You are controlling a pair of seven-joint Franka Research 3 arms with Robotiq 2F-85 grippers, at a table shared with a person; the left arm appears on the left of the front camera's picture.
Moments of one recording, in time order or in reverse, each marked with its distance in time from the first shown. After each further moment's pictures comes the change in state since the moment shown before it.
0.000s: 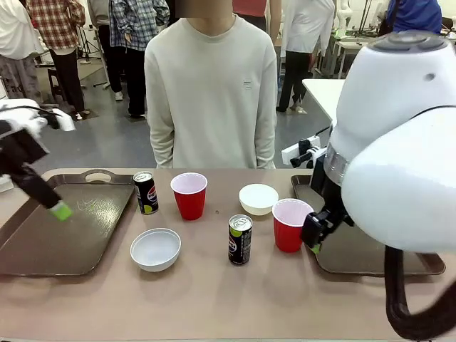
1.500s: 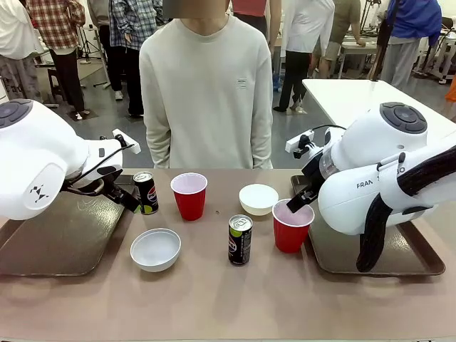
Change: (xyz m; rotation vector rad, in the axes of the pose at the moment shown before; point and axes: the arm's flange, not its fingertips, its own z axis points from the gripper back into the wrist) left arm 0.088 0.014 -0.142 0.319 -0.225 0.037; right arm 0.090 -0.096 -0.128 0.048 -0.395 0.056
